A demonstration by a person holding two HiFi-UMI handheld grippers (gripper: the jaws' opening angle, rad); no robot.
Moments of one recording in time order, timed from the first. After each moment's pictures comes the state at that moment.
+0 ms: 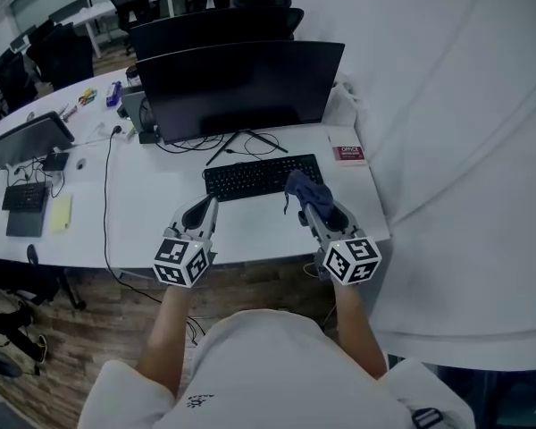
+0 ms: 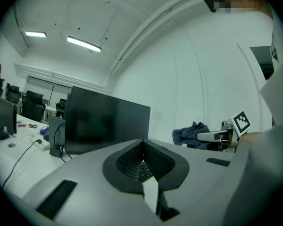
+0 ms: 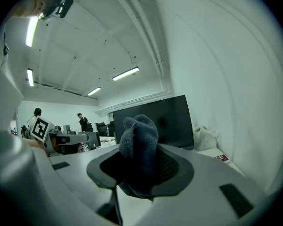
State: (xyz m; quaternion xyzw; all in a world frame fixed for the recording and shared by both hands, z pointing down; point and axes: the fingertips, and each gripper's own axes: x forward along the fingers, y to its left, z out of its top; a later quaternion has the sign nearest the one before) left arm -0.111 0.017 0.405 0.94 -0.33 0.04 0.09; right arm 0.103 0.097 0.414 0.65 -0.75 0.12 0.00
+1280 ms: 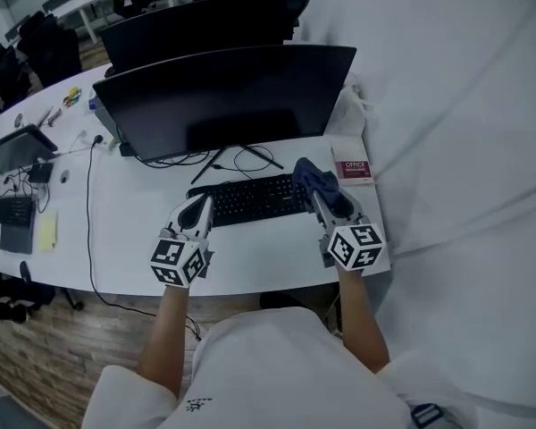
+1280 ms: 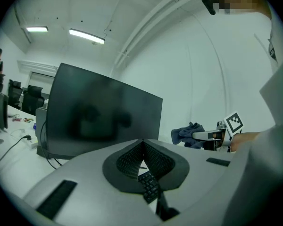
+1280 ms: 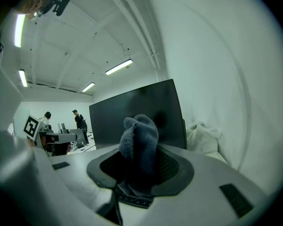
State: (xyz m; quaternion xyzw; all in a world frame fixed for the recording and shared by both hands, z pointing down) left arm -0.032 -0.101 0.442 0.93 -0.35 0.06 0.12; right arm 0.216 -0.045 0.458 0.65 -0.75 0.15 0.02
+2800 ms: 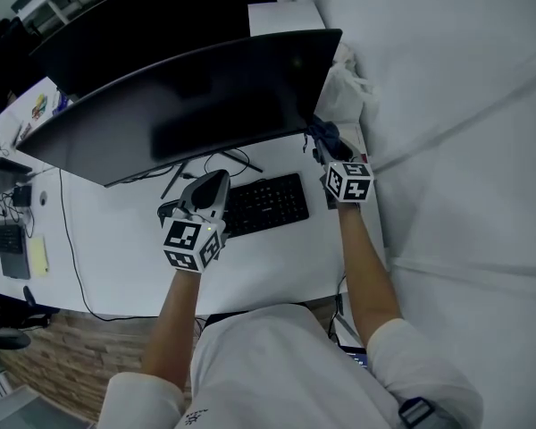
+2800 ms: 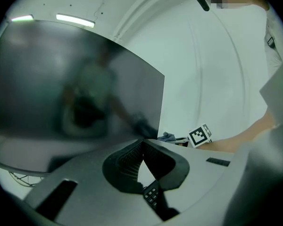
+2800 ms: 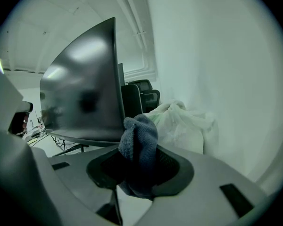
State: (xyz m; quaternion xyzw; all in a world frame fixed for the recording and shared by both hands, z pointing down) left arm 0.131 -0.199 0.486 0.93 -0.31 0.12 0.13; right arm 0.400 -0.219 0.601 0.69 -0.68 0.21 0.11
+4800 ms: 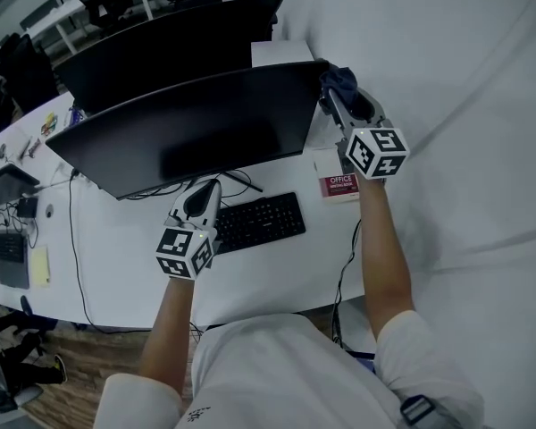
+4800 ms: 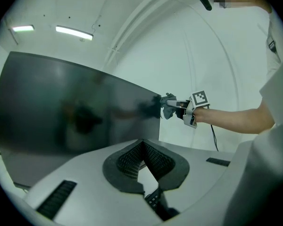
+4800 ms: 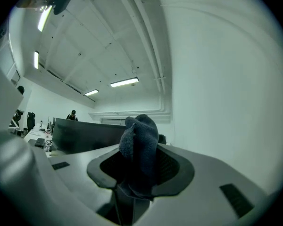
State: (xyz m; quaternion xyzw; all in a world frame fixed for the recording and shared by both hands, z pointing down) left arm 0.097 -0.189 0.418 0.94 -0.32 0.08 0.09; right arm 0.385 -0.248 0.310 0.67 -0.74 -0.02 0.01
